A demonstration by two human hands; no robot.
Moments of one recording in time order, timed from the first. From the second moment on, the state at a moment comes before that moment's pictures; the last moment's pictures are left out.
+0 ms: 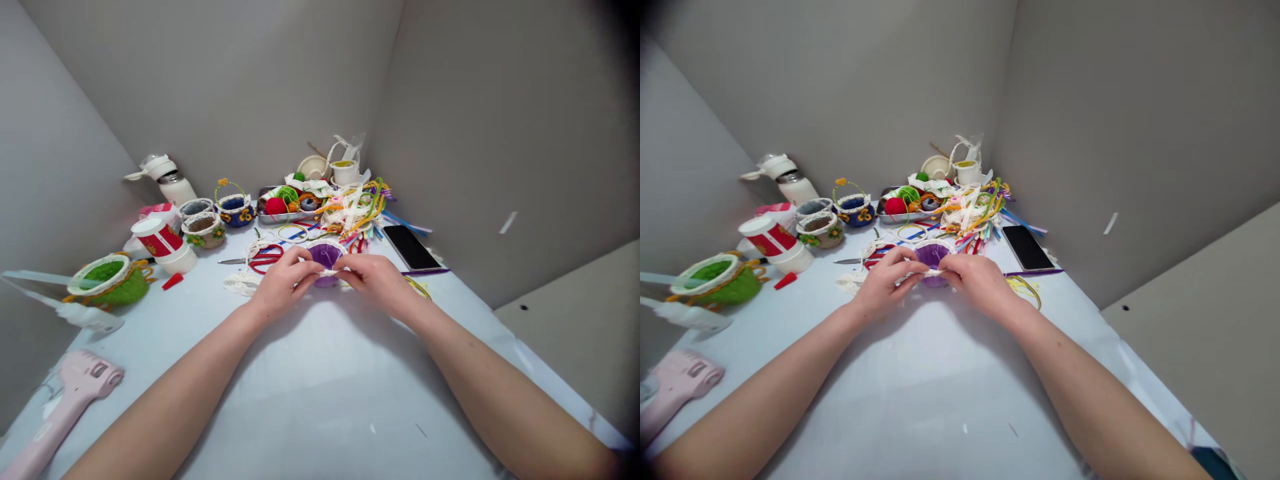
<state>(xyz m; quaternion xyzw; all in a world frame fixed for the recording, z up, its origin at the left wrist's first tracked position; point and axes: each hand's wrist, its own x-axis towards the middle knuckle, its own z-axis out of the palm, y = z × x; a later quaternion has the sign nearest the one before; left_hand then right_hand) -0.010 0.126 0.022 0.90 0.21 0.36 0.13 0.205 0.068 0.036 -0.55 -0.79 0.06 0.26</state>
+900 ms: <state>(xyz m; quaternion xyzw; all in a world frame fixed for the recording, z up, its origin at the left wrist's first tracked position) 0.000 0.122 0.017 0.89 0.23 0.35 0.15 0.187 0.063 0.028 -0.59 -0.76 0.06 0.28</state>
